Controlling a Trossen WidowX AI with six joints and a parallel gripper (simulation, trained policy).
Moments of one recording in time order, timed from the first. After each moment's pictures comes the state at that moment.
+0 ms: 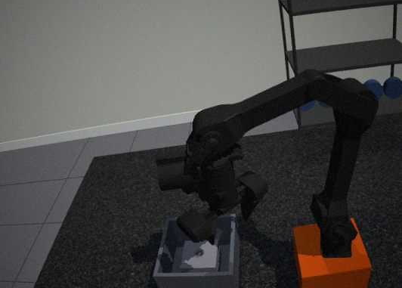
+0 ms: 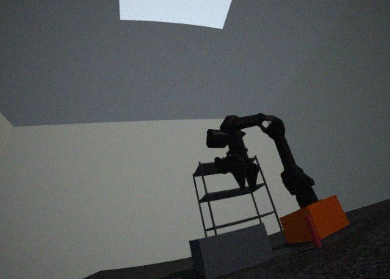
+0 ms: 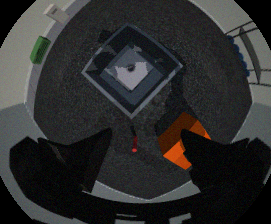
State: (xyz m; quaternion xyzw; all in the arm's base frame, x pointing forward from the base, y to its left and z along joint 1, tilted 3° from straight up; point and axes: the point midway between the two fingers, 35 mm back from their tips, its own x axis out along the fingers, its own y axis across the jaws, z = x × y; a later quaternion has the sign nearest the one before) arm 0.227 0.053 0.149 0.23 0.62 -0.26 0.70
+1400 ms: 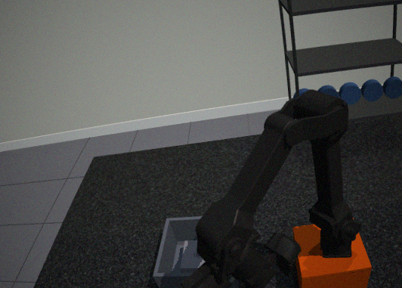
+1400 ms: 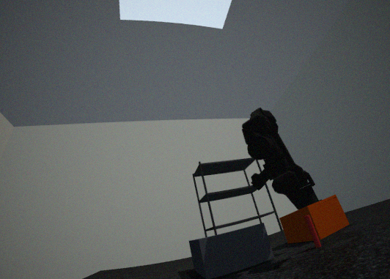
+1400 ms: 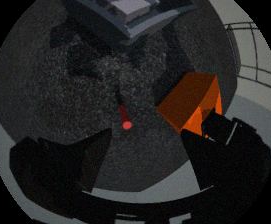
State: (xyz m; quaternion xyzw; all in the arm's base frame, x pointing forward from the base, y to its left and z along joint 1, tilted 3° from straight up) arm 0.145 0.143 0.048 0.13 0.71 -0.32 0.62
